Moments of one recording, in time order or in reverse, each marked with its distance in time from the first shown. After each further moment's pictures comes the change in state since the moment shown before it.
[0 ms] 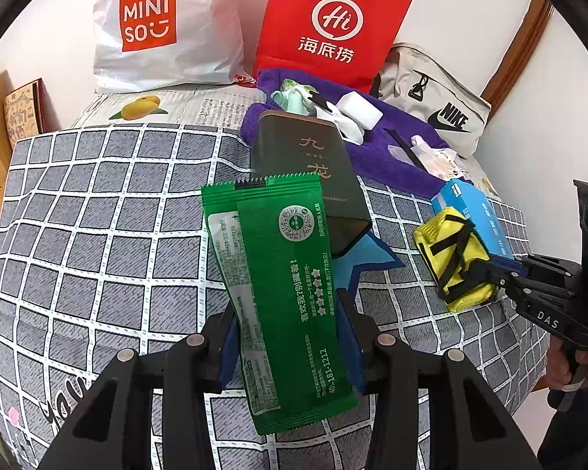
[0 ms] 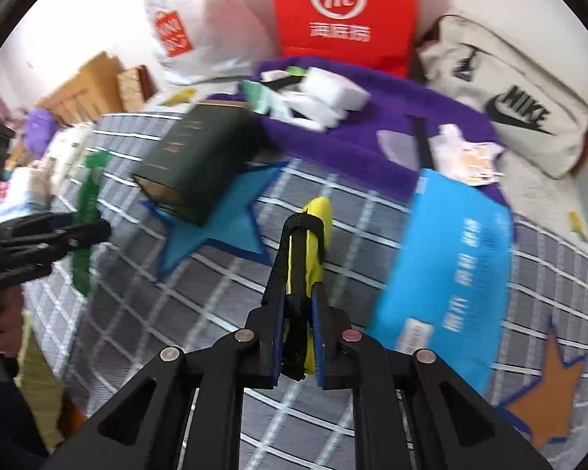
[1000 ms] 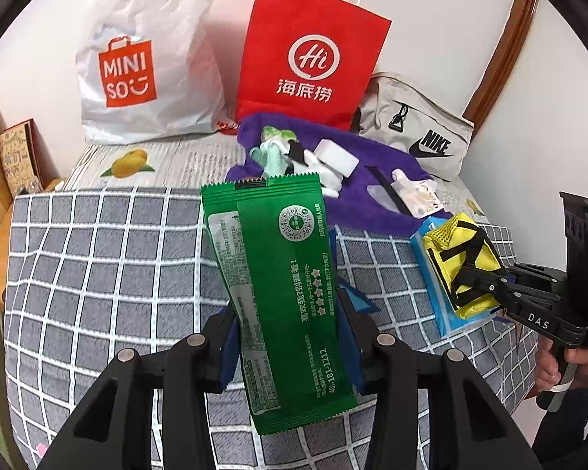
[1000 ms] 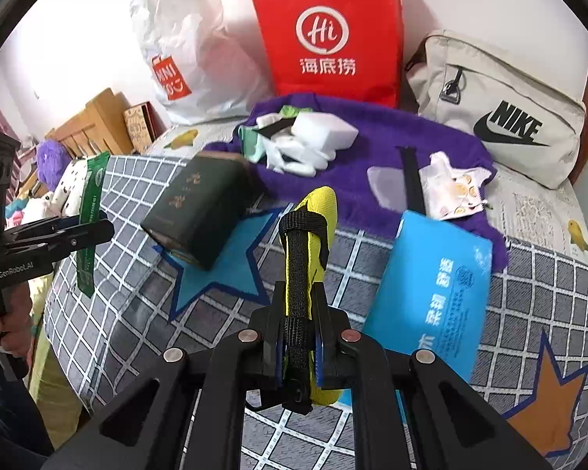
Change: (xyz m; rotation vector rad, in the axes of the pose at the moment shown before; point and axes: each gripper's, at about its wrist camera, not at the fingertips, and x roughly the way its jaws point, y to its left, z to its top) left arm -0.028 -0.021 0.042 0.050 -0.078 -0.010; right arm -0.023 -0.026 0.024 0.061 -0.105 0.086
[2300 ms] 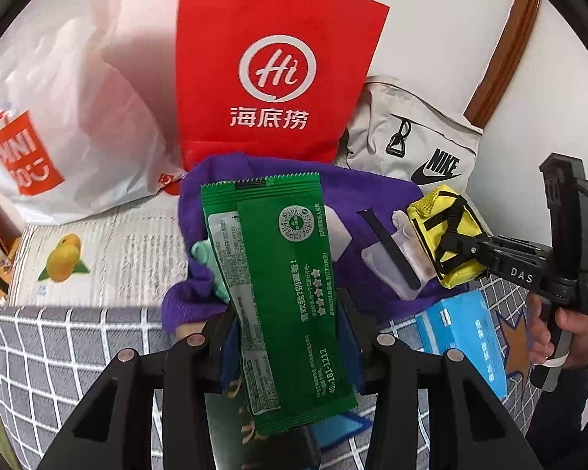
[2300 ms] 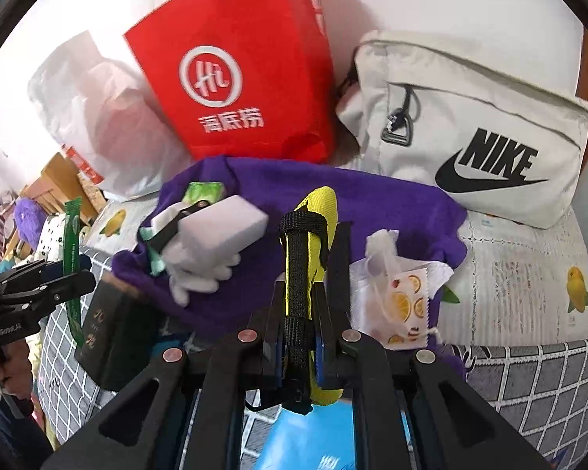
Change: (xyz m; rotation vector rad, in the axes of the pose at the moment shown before) left arm 0.092 -0.034 0.114 0.090 0.048 -0.037; right arm 0.066 -0.107 0.106 0.155 -0.020 -0.020
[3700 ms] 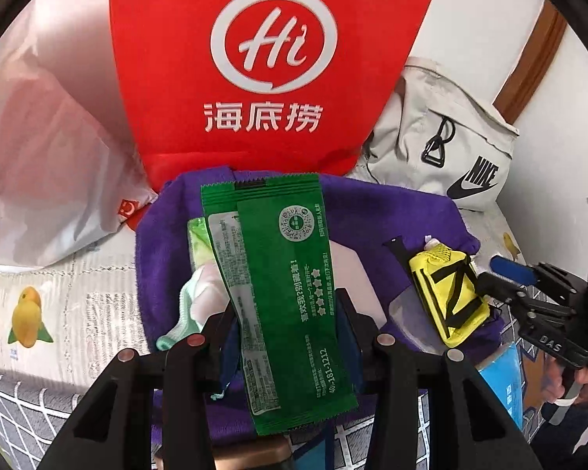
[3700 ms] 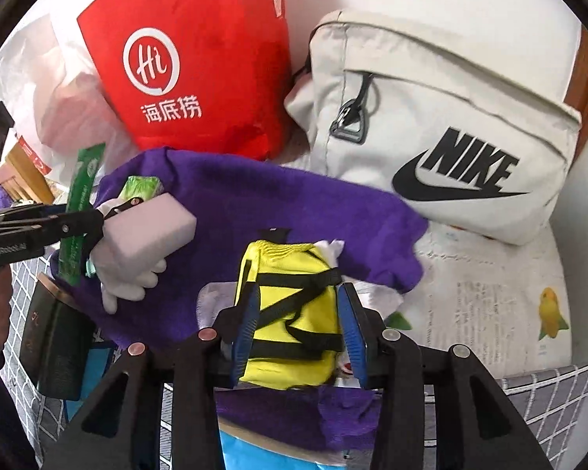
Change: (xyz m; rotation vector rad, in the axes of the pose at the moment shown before) left arm 0.087 0.004 0.059 -0.010 0.090 0.011; right arm 0.018 -0.031 0.010 -0.048 0.016 -0.151
